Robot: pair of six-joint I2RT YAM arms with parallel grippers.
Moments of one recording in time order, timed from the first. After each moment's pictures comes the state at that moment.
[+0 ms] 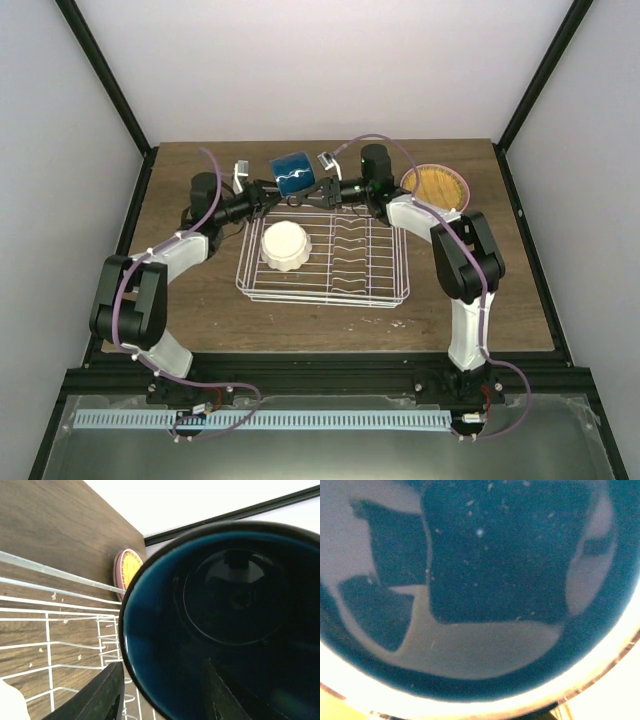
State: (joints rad) left arm -0.20 1.60 0.89 0.54 0.82 -1.13; right arm 0.44 2.00 1.39 0.41 -1.23 0.84
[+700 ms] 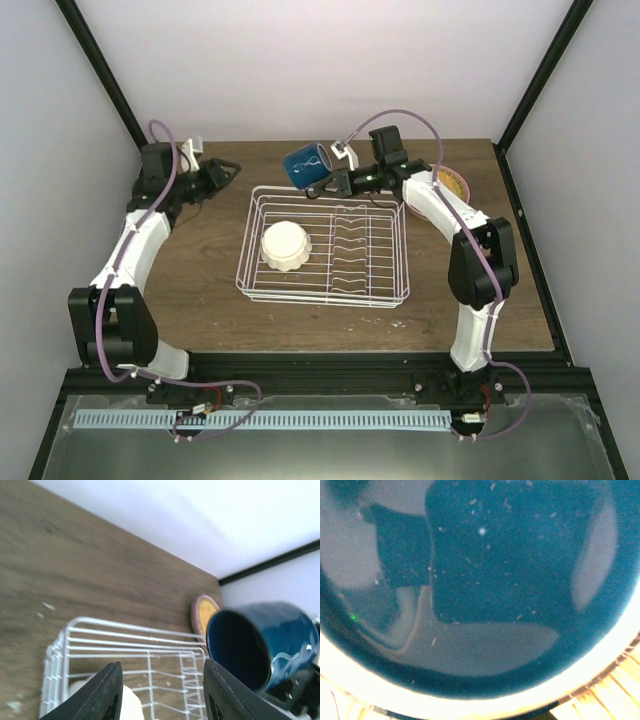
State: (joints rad) left arm 0.01 1.47 1.15 -0.18 0.71 -0.65; right arm 0.38 1.92 1.62 -0.36 -0.99 0.24
